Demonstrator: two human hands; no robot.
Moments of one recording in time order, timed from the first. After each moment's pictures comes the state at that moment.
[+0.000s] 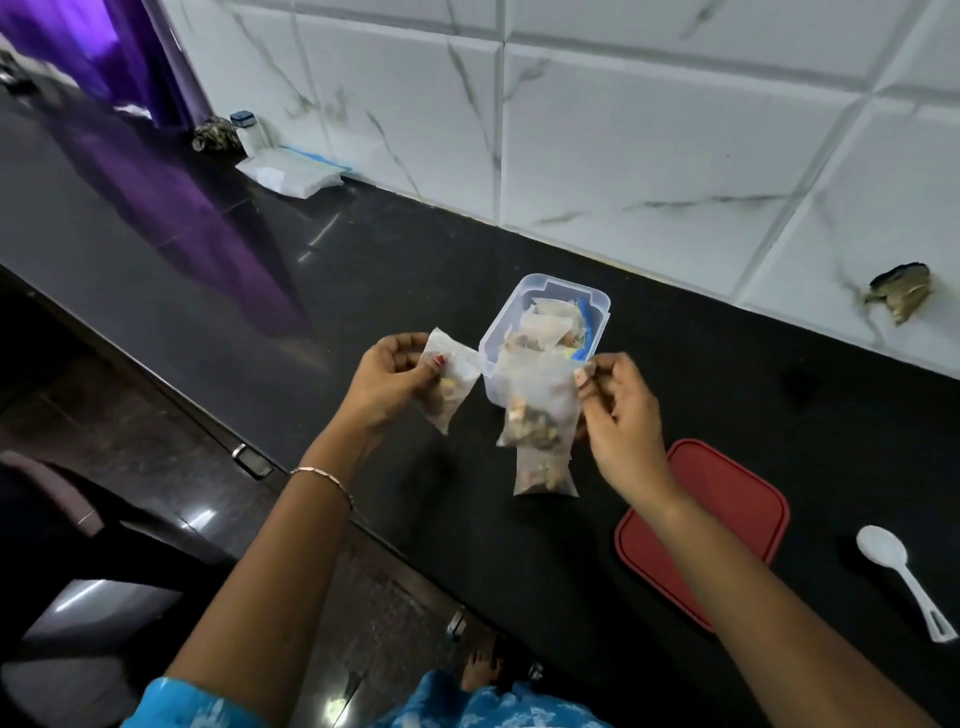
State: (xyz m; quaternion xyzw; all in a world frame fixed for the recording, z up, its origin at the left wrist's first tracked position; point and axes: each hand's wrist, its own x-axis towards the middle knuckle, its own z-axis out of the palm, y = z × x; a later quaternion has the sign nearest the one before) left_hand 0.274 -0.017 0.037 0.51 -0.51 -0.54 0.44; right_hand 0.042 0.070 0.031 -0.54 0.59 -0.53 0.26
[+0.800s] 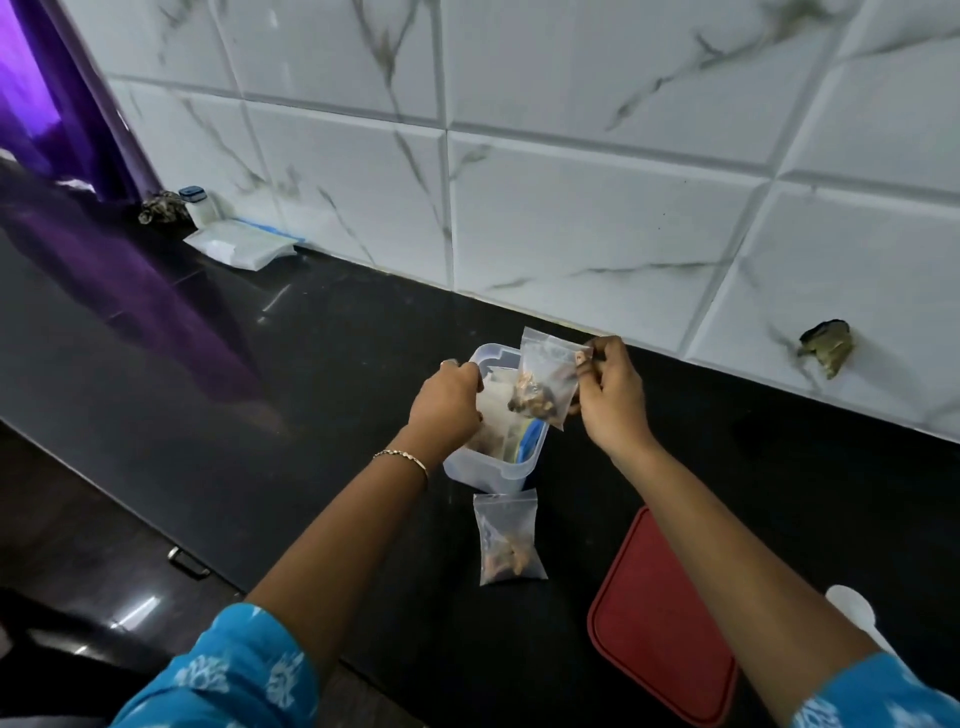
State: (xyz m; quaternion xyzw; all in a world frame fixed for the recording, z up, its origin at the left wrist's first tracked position) left_hand 0.163 -0.088 0.052 0.56 -0.80 -0.16 0.10; right_hand -0.015 -0.022 0.058 -0.49 0.69 -0.49 0.20
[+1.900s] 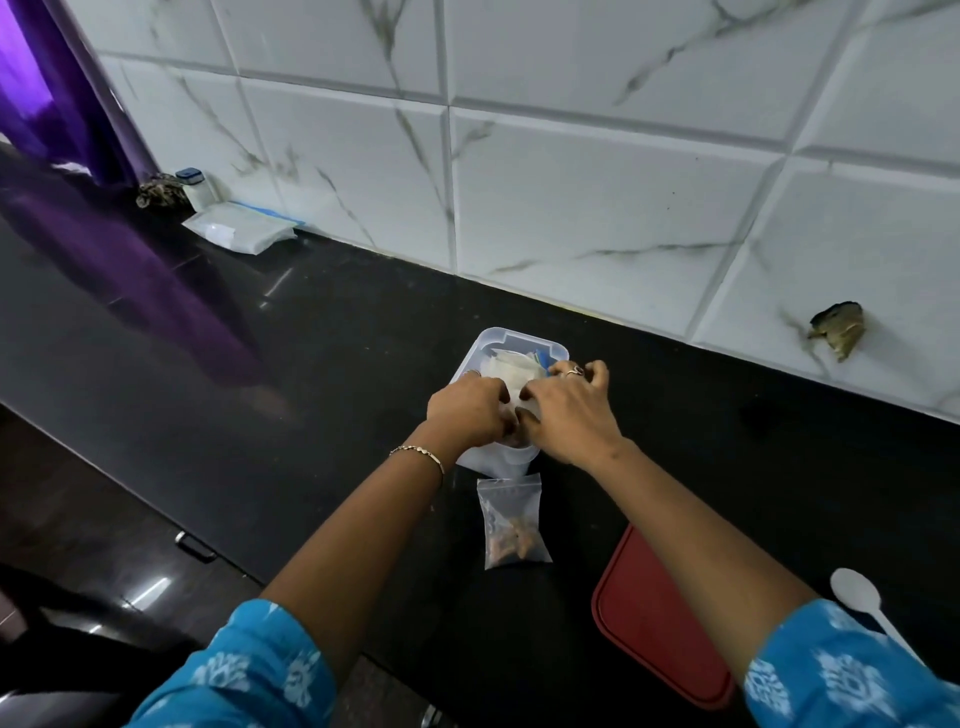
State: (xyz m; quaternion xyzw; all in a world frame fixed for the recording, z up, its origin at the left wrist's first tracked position) left_hand 0.151 -0.078 0.042 0.55 -0.82 -0.18 -0.01; right_hand 0.016 -0.022 0.042 -0.71 0.70 -0.06 -0.02
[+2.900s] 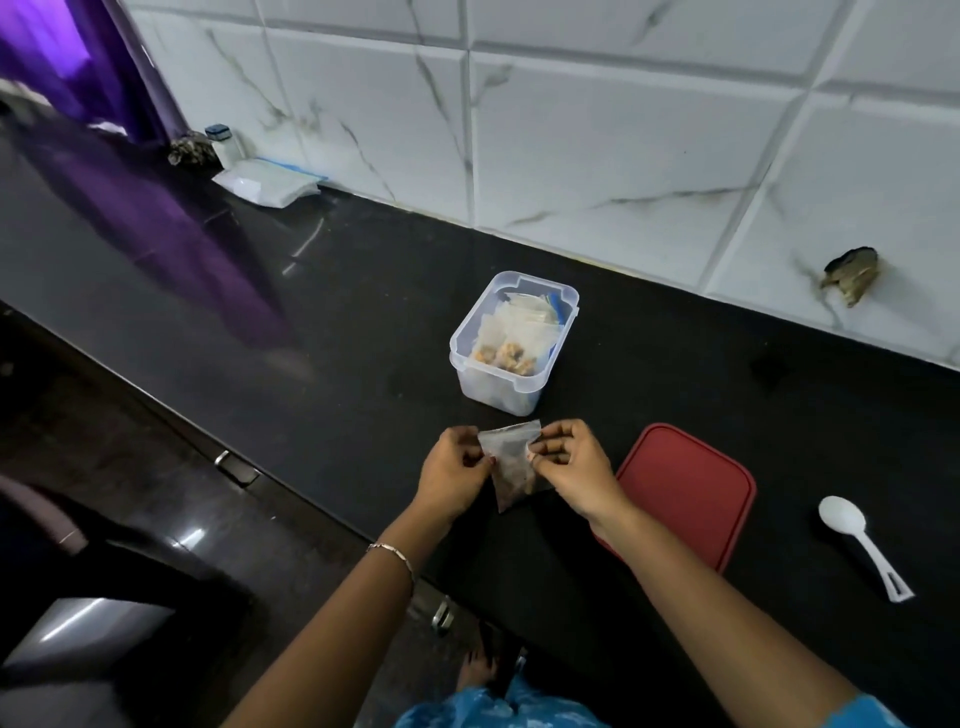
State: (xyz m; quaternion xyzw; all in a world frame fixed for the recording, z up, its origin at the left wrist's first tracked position) left_hand 0.202 0.059 -0.036 0.62 -0.55 -0.49 0.27; right_hand 0.041 0.089 -0.040 -0.41 0.66 -0.42 0.46
